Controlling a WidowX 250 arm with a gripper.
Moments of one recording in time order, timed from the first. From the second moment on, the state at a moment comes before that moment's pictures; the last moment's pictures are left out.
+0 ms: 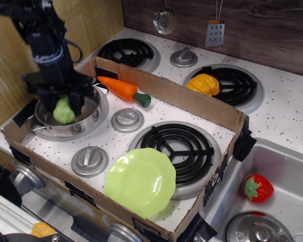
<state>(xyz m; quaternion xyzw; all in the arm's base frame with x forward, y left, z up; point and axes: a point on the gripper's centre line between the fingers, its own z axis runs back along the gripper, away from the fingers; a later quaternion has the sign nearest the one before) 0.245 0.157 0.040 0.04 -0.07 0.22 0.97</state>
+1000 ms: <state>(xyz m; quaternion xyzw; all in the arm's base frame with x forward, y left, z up) 0.282 0.037 0.099 0.05 -0.09 0.28 0.96</state>
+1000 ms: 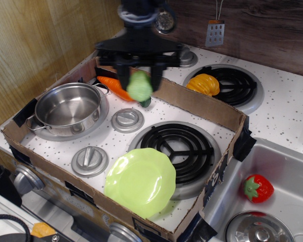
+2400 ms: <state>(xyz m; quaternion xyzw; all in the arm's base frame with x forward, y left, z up) 0.325 0.021 0.041 0.01 -0.12 0.24 0.96</state>
